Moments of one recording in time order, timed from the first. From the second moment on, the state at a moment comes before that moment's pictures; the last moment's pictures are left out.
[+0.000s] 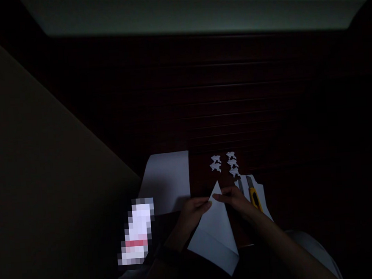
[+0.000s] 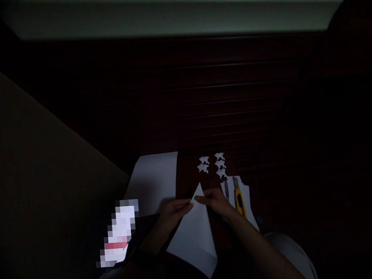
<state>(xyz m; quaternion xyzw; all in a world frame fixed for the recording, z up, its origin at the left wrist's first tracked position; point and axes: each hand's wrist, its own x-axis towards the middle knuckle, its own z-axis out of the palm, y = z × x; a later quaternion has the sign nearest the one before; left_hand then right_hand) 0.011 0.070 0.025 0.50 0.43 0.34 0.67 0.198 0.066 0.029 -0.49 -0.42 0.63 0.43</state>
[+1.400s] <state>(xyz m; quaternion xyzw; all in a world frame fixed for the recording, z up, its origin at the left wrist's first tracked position) 0.010 0.070 0.020 0.53 0.48 0.35 0.60 0.197 0.068 0.033 -0.54 -0.41 0.60 0.42</state>
